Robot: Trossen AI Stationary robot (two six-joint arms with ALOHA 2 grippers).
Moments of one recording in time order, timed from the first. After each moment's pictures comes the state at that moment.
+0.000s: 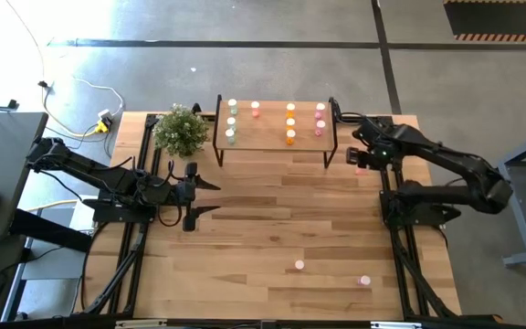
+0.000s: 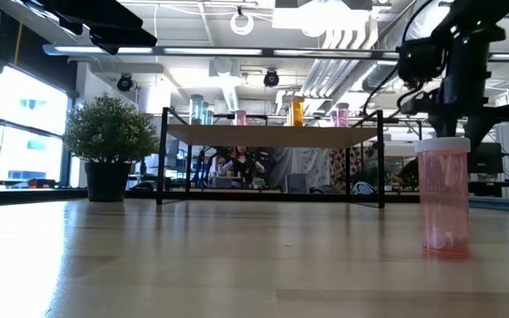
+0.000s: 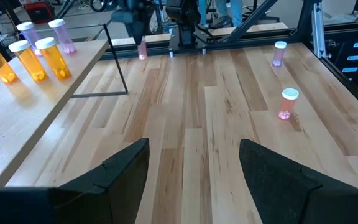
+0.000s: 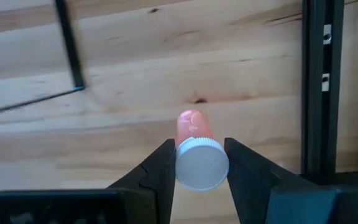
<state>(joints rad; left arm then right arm) -0.21 0.81 0.54 -0.12 -0.40 -0.02 -0.75 1.05 0.74 -1.08 0.01 0.94</state>
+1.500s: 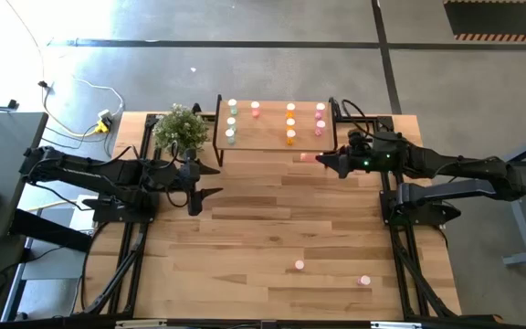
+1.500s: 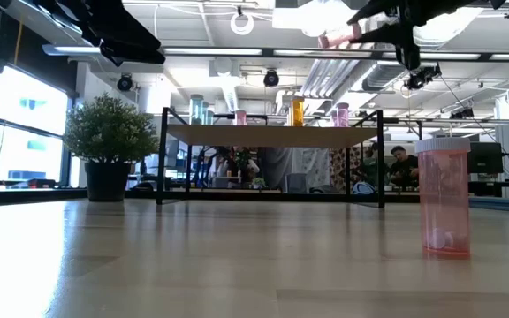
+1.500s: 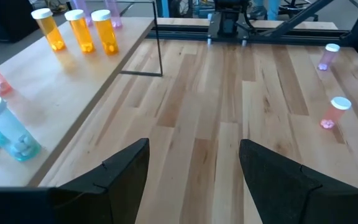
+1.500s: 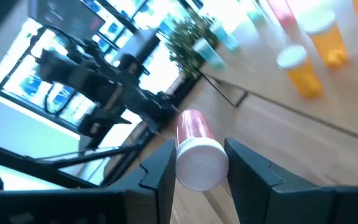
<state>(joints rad) 0.01 0.81 0.59 -0.22 -0.30 -0.08 -0.17 0.82 0.74 -0.18 0.05 0.80</state>
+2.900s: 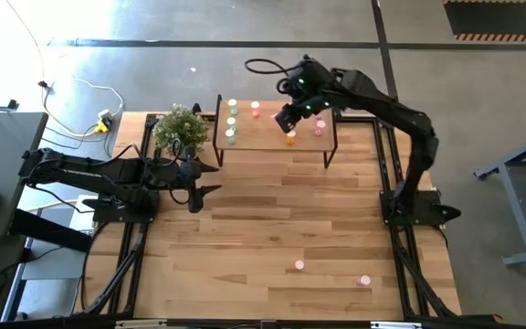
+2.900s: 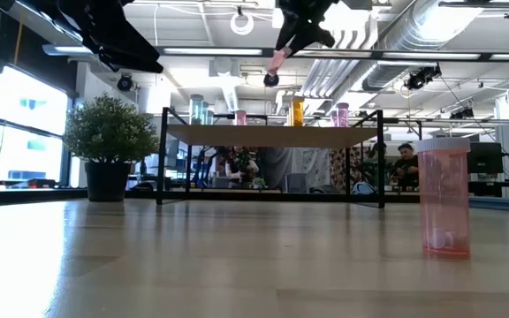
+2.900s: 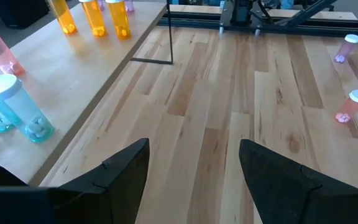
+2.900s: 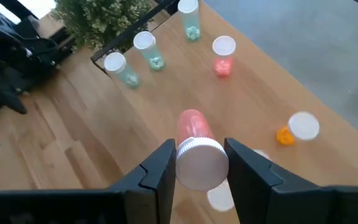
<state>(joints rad) 0.05 0.81 0.59 -0.27 -0.30 -0.09 -0.42 1.80 2.09 -1.15 -0.01 0.29</state>
